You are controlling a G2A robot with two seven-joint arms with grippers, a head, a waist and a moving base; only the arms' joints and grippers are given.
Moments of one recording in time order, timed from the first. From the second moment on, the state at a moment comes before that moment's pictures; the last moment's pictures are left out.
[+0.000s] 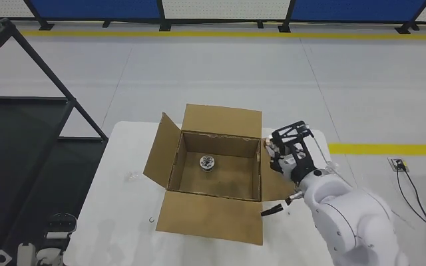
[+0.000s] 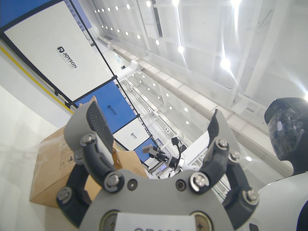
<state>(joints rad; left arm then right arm) 1.92 -1.38 -1.95 -2.07 -0.24 -0.86 -0.18 -0.89 -1.29 1.27 -2.07 -1.26 0.04 1.09</state>
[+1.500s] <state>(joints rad) 1.92 -1.38 -1.95 -2.07 -0.24 -0.86 -0.18 -0.27 -1.54 0.67 -0.82 -0.92 -0.02 0.97</state>
